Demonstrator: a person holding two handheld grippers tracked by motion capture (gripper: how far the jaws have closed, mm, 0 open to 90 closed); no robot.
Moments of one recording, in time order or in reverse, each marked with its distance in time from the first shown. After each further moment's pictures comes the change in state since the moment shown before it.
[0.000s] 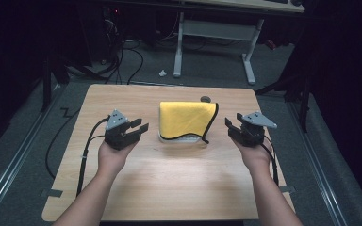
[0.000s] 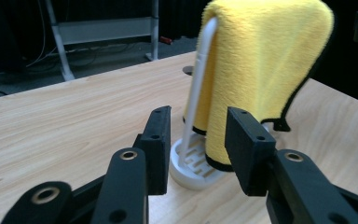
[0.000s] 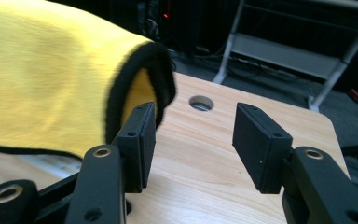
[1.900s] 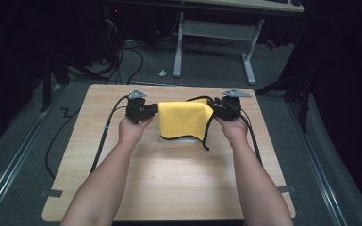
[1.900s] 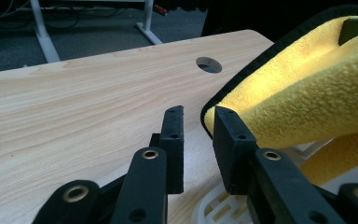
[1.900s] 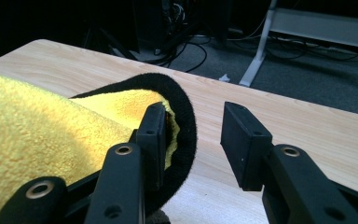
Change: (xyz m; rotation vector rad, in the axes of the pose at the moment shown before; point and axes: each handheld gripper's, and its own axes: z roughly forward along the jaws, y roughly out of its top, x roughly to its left) left arm 0.052 0.024 0.117 0.126 -0.040 -0.118; right arm -0.006 0.029 0.117 0.083 0.134 0.097
